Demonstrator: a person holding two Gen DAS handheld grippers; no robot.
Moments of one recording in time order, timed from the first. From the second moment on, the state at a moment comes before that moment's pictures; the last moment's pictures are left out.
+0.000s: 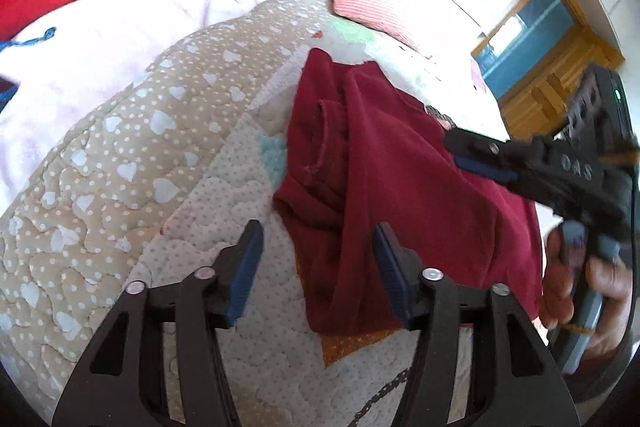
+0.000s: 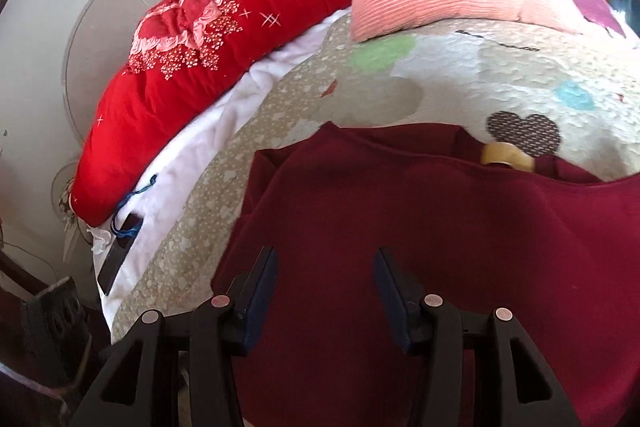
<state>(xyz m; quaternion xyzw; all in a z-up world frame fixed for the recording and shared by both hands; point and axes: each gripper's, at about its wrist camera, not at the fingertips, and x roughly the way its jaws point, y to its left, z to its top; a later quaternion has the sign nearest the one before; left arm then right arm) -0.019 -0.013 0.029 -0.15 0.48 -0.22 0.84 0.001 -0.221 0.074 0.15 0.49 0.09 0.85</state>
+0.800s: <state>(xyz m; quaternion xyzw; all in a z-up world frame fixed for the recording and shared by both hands) 0.013 -0.063 0.013 -0.11 0.51 -0.23 0.82 -0.190 -0.415 0.041 0.28 0.39 -0.09 0.87</state>
